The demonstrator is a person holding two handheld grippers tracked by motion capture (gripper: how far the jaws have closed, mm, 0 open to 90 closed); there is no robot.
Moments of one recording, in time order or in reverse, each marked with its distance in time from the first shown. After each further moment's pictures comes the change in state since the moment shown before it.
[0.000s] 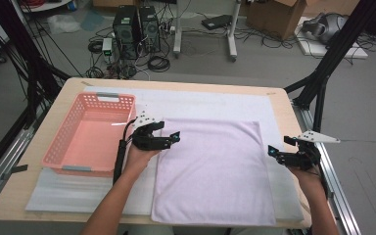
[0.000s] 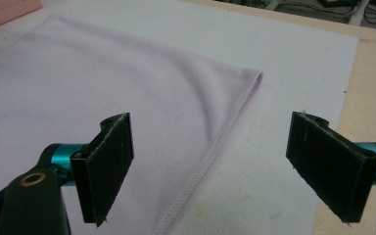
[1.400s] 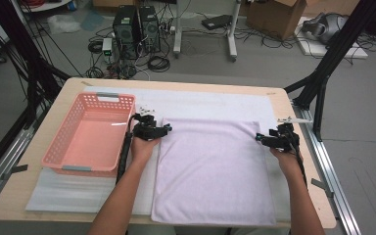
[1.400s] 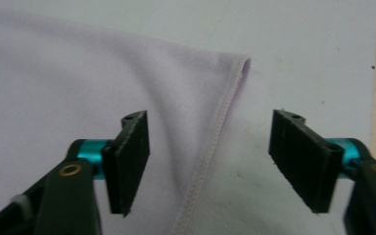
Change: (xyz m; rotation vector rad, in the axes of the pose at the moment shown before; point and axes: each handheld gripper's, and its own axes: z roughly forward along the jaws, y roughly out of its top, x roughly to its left) left arm 0.050 -0.009 0.048 0.172 0.335 -0.138; right arm -0.018 0.018 0.080 0.155 -0.085 0.124
